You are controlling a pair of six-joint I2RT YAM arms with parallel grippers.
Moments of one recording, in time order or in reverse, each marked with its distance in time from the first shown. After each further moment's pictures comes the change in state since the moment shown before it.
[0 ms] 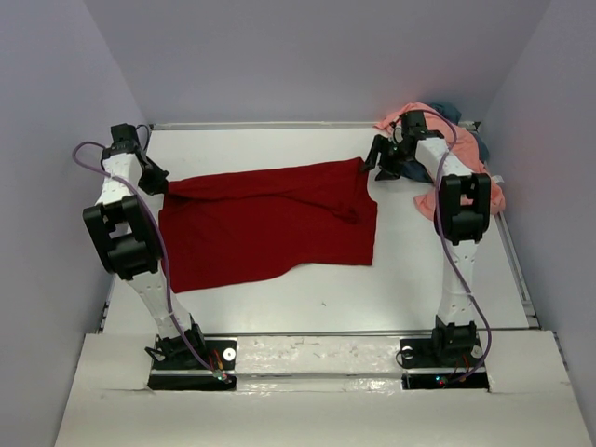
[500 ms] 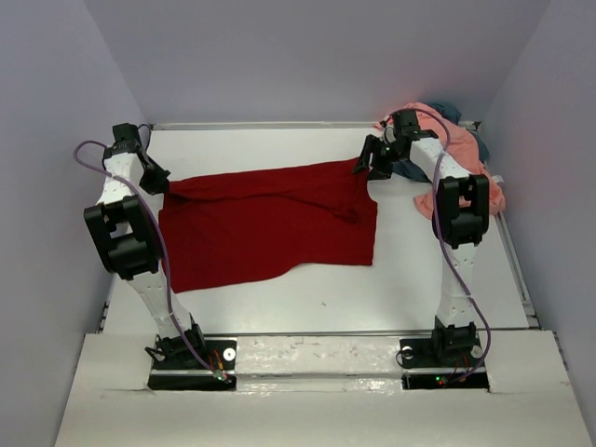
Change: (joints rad) left arm -0.006 -0.001 0.000 0.000 -0.007 0.000; right arm 0.048 -0.071 -0.057 0.009 -0.051 0.008
